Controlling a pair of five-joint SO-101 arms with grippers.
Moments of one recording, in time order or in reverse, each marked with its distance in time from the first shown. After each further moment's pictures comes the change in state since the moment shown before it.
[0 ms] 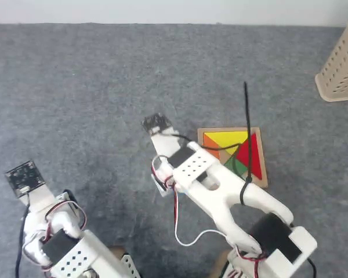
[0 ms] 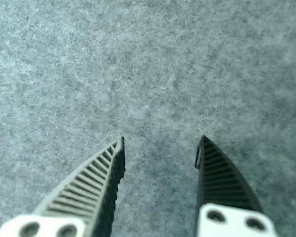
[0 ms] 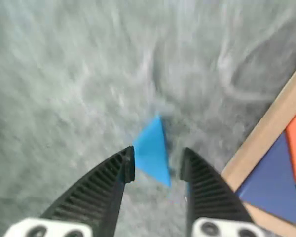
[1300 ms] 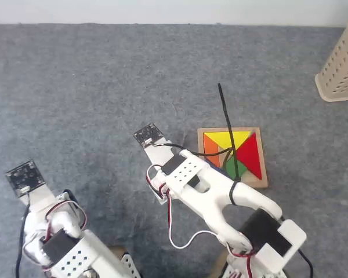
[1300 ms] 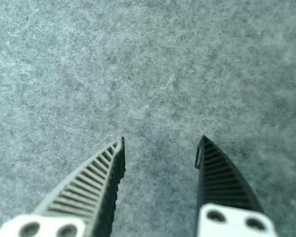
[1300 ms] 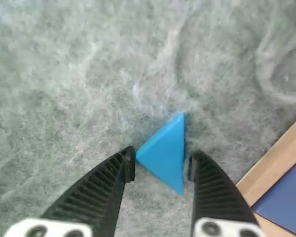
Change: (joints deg) left arm 0.0 0.0 0.0 0.0 0.0; right arm -3.6 5.3 0.4 -4.2 1.2
